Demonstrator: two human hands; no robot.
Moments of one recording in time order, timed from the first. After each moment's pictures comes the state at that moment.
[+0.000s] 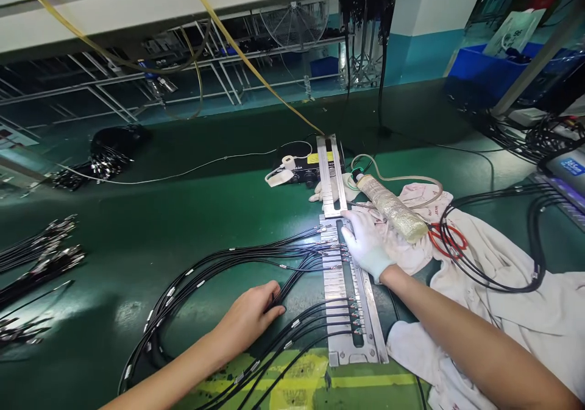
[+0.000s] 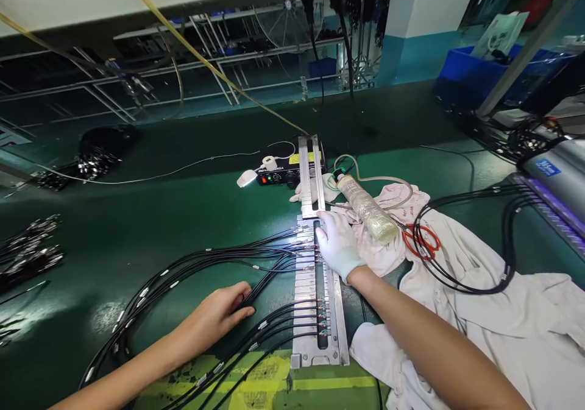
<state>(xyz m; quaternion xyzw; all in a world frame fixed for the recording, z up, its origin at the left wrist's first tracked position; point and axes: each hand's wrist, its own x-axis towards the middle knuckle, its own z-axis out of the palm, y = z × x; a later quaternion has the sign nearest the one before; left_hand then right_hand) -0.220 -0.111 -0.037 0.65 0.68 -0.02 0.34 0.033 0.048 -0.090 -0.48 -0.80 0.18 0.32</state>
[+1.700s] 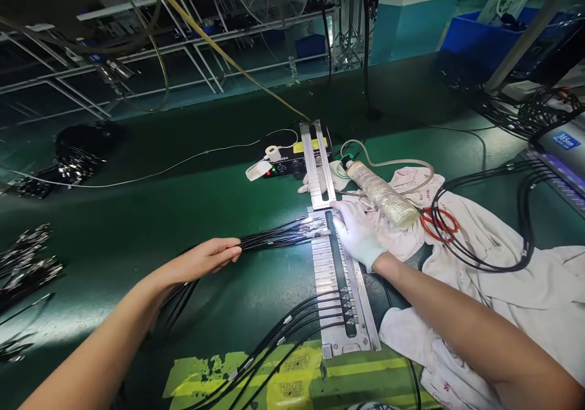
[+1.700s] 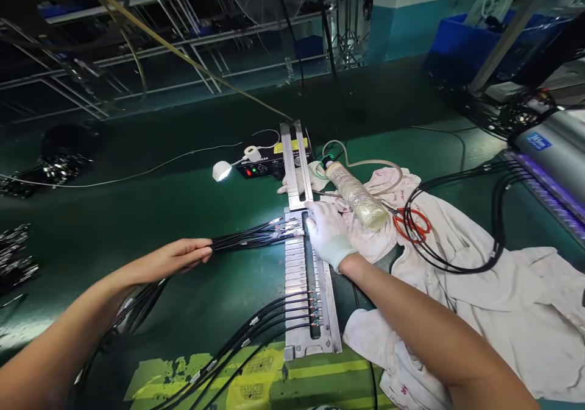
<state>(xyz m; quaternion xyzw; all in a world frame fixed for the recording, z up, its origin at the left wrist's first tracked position) -0.302 -0.032 -0.006 0.69 0.60 -0.06 0.40 0.035 0.048 -0.086 -0.48 -0.79 0.20 0.31</state>
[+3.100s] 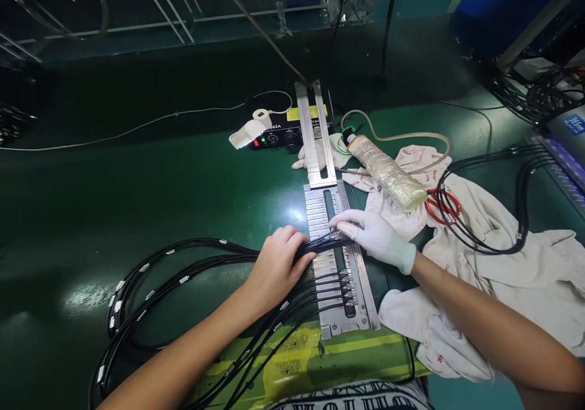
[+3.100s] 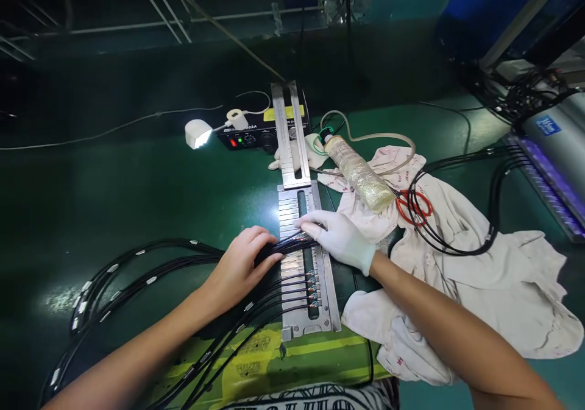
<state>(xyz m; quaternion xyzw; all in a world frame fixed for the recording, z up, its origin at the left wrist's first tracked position) -0.162 -0.065 -0.040 0.76 0.57 0.17 0.27 0.065 0.017 -0.050 -0.39 -0.73 0.51 0.24</state>
